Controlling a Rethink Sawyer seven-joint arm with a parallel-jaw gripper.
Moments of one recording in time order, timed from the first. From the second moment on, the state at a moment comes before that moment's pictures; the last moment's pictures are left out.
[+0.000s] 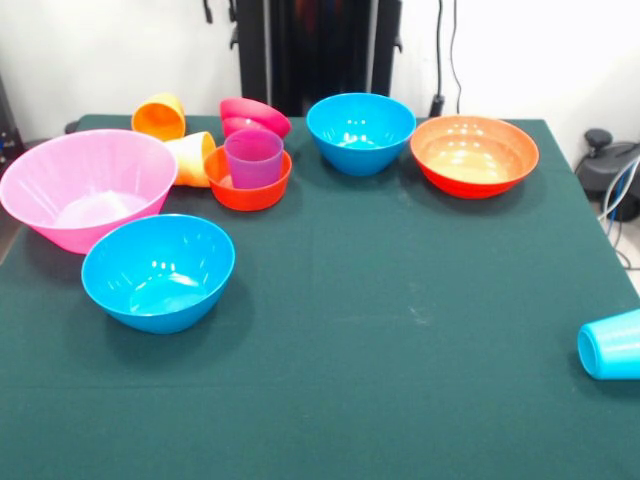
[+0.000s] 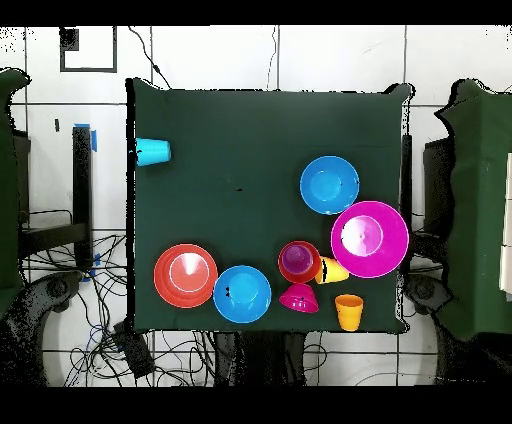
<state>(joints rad) -1.96 0.42 -0.88 1.32 -1.37 -0.93 1.48</state>
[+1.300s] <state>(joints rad) -1.94 0.40 -0.73 1.43 -1.15 -0.93 1.48</state>
